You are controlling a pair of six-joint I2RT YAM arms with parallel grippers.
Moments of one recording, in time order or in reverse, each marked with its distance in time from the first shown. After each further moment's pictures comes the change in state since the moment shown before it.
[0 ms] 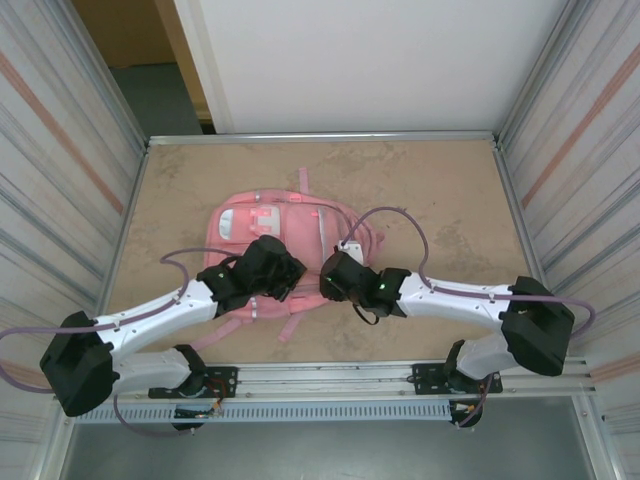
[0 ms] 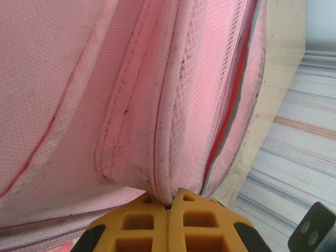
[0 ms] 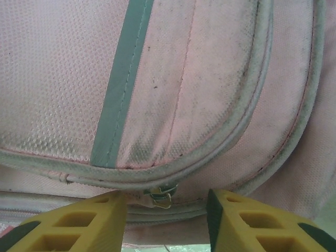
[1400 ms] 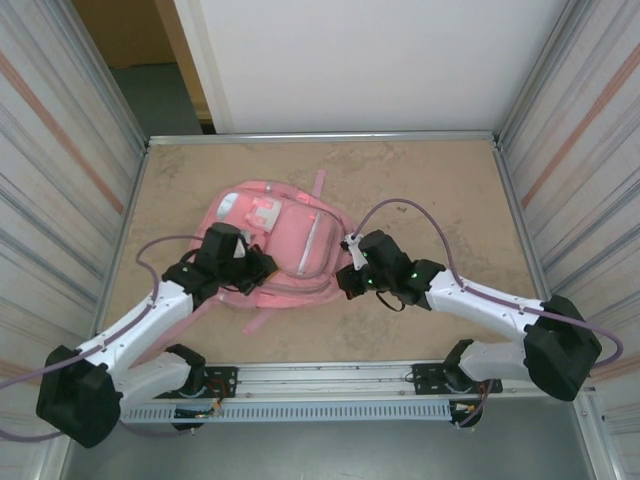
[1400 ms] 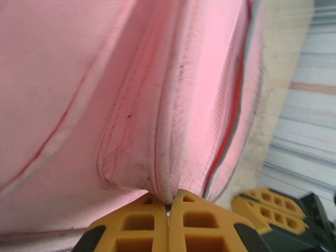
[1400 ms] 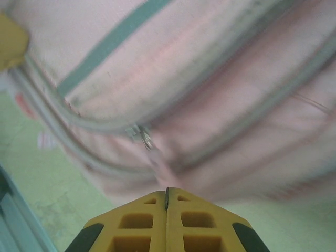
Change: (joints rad) left arm 0.422 -0.116 -0.054 -0.159 0.385 0.512; right arm -0.250 -0.167 -0.121 0.096 -0.491 -0.468
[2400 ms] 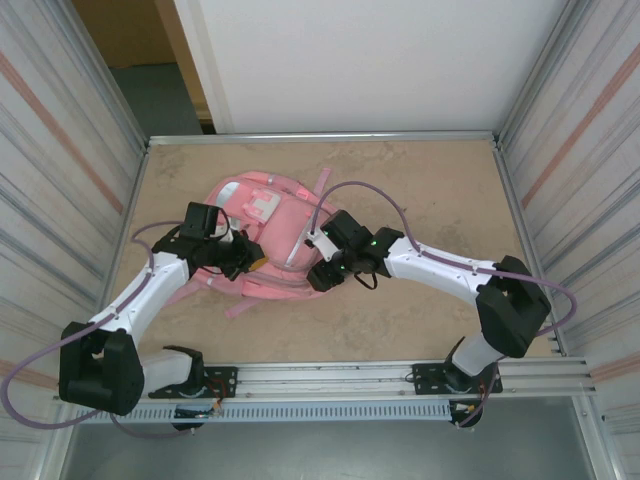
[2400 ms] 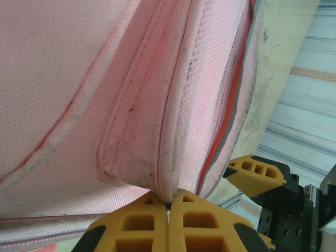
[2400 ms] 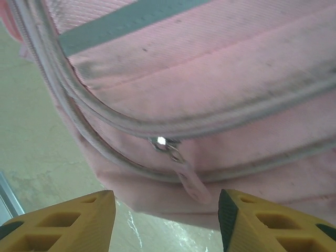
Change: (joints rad) left arm 0.193 0.161 0.153 -0.161 0.260 0.192; right arm 0.049 0.340 0.393 -0.289 -0.017 -0.286
